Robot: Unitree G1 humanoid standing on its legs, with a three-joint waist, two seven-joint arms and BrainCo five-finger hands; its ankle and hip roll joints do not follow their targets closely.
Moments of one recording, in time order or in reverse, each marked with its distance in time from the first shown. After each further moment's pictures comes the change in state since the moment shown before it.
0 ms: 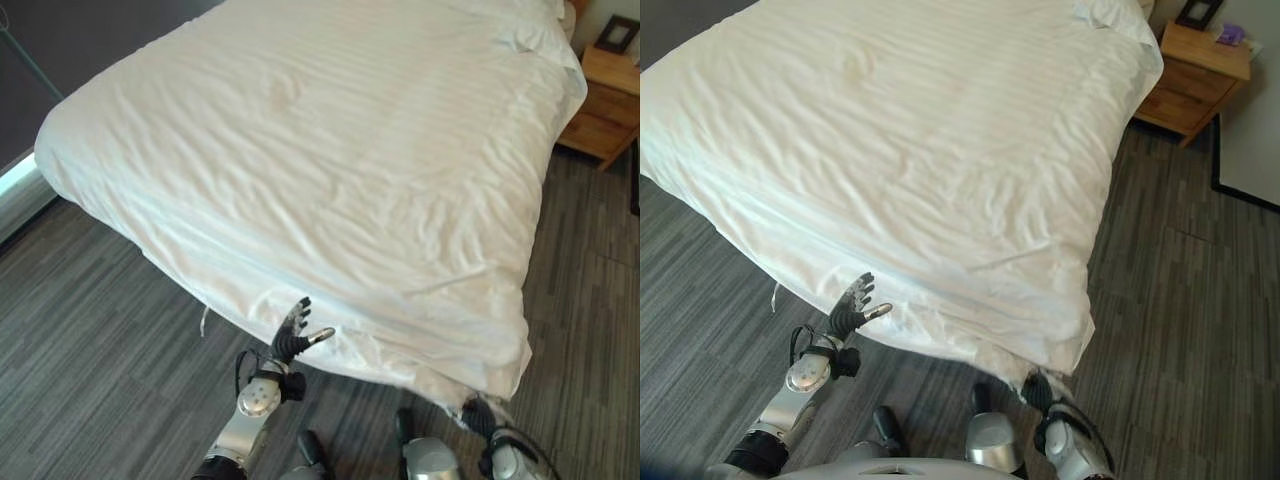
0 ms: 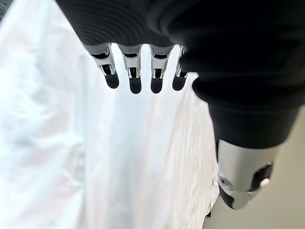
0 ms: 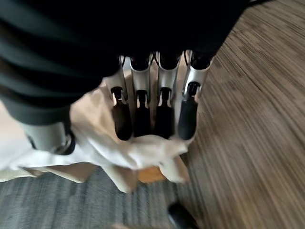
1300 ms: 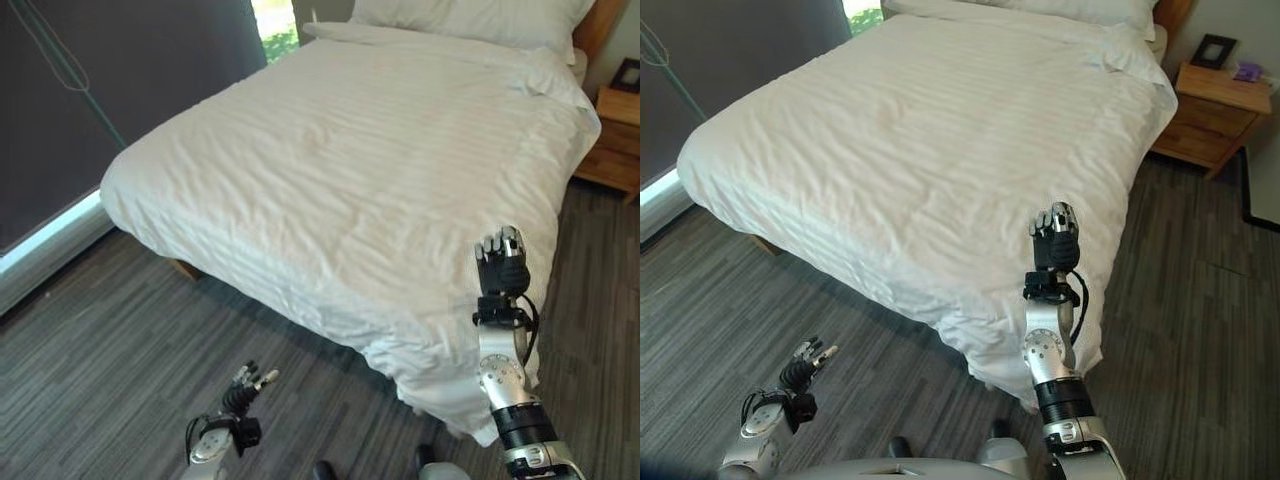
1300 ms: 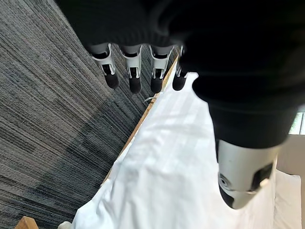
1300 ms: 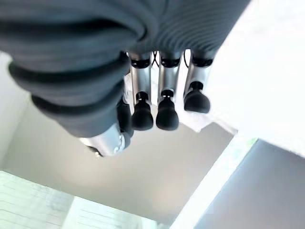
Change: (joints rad) left arm 0.072 0.009 0.202 0.414 -0.237 -0.012 -0.117; right arm -0.325 0.143 -0.229 -0.825 1.572 -0.413 0.293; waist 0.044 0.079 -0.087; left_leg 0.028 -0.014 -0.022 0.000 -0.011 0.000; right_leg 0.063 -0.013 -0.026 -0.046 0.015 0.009
